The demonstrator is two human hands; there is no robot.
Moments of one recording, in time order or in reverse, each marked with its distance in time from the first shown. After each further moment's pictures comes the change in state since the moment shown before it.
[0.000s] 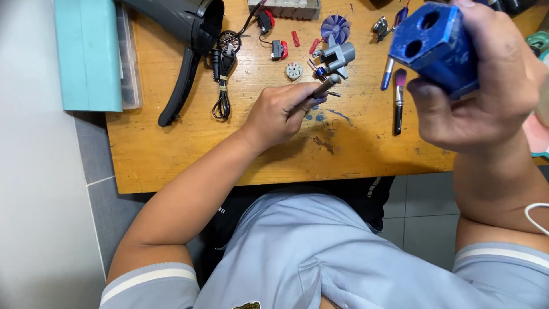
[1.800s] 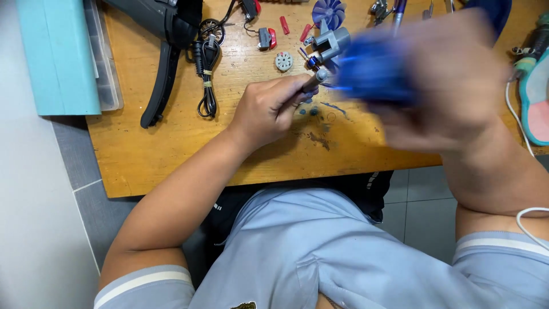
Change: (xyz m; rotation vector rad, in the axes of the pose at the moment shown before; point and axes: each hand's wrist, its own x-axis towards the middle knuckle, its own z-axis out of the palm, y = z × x) left_hand -0.001 0.001 -0.002 0.055 -0.010 -0.009; right_hand 0.003 0.009 0.035 0.196 0.180 -0.198
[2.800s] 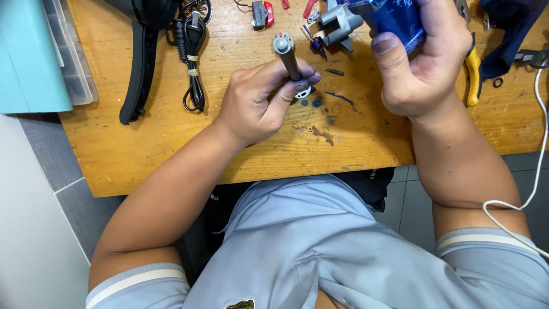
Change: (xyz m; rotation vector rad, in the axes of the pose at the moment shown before) left_hand 0.006 0.018 -0.016 -0.196 0.004 -0.149; right_hand -0.058 0.027 0.057 0.114 -0.055 0.574
